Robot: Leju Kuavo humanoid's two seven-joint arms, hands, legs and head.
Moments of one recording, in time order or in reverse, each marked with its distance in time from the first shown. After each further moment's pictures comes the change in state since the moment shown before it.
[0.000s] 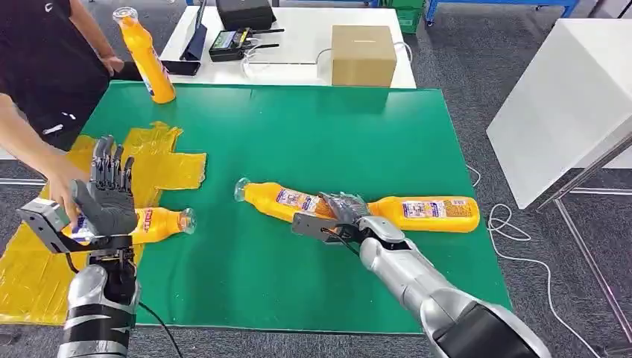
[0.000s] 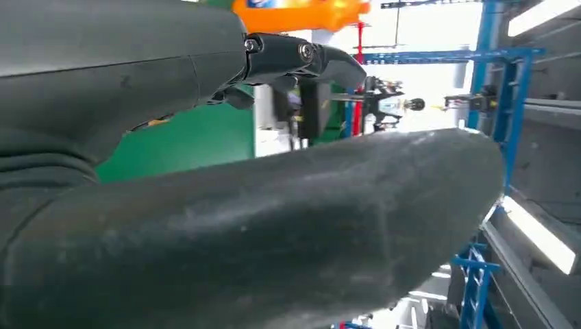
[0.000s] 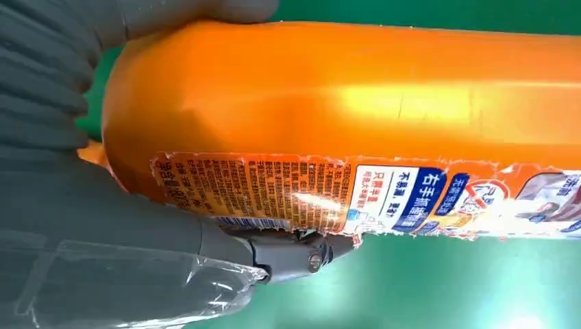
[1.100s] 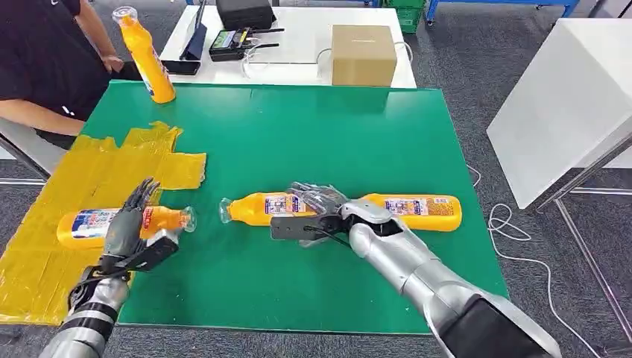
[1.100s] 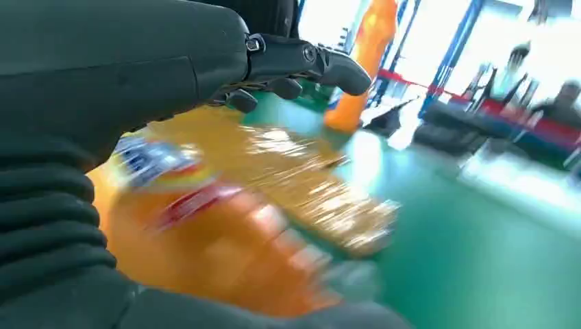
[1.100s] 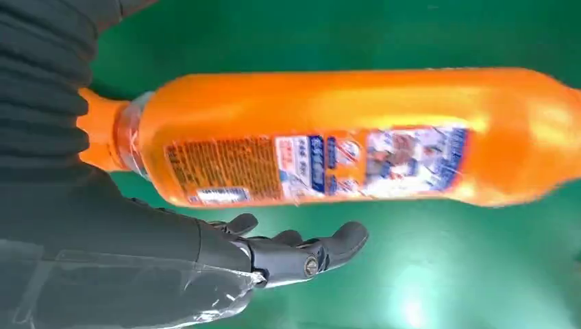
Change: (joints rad) left arm -0.095 0.203 -0.133 0.489 -0.851 0.561 -0.217; right arm -0.042 -0.040 0.164 -0.204 -0.059 0.229 -0.022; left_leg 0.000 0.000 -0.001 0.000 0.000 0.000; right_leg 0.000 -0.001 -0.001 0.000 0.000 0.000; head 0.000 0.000
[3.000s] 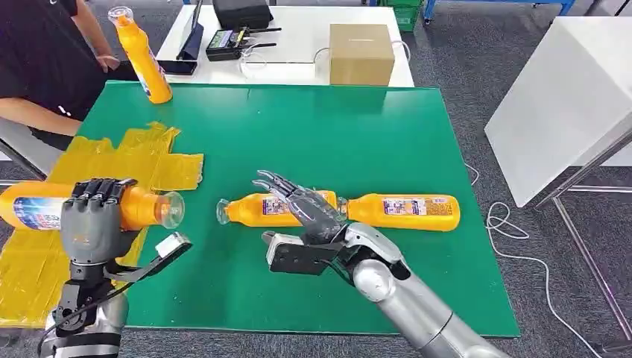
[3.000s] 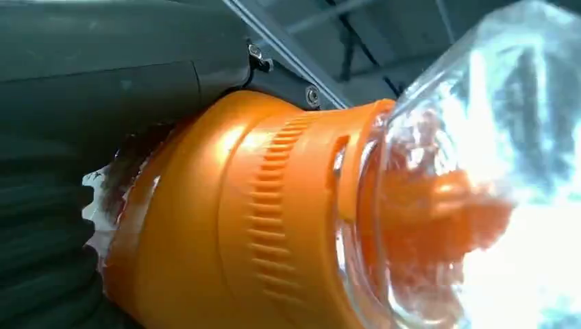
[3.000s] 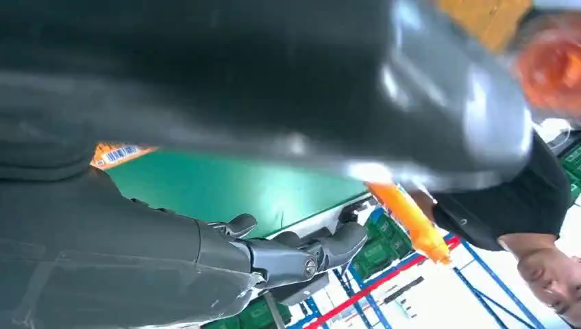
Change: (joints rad) left arm 0.235 -0.150 0.080 -0.637 -0.730 0.330 0.332; right arm 0.308 -0.098 -0.105 -0.703 -0.157 -0.087 -0.101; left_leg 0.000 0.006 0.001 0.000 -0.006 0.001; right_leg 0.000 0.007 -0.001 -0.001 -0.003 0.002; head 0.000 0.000
